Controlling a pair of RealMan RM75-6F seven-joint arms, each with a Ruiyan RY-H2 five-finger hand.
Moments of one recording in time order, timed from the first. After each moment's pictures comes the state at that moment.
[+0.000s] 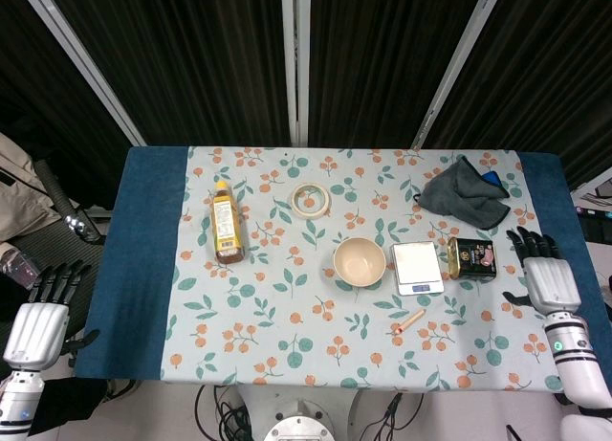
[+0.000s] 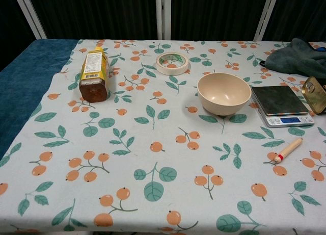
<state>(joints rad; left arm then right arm) -0.08 -1.19 0.00 -1.54 1.58 1.52 0.09 0.28 -1.19 0.17 -1.46 -1.23 1.05 -0.14</state>
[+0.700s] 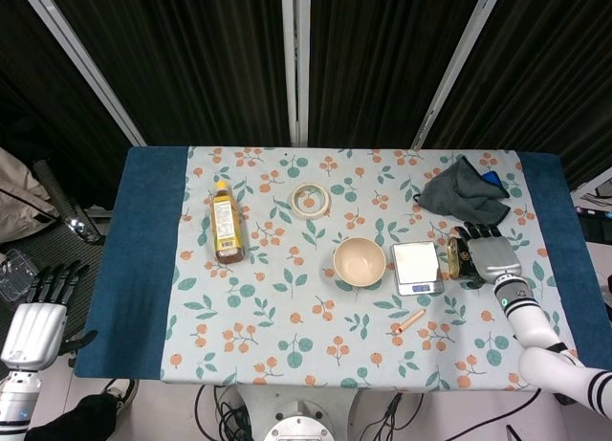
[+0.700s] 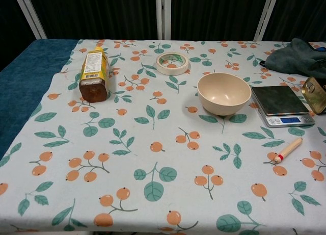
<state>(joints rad) -0.08 -1.17 0.00 -1.56 1.58 1.52 0.10 0.61 -1.23 0.12 -1.45 -0.78 0.73 -0.52</state>
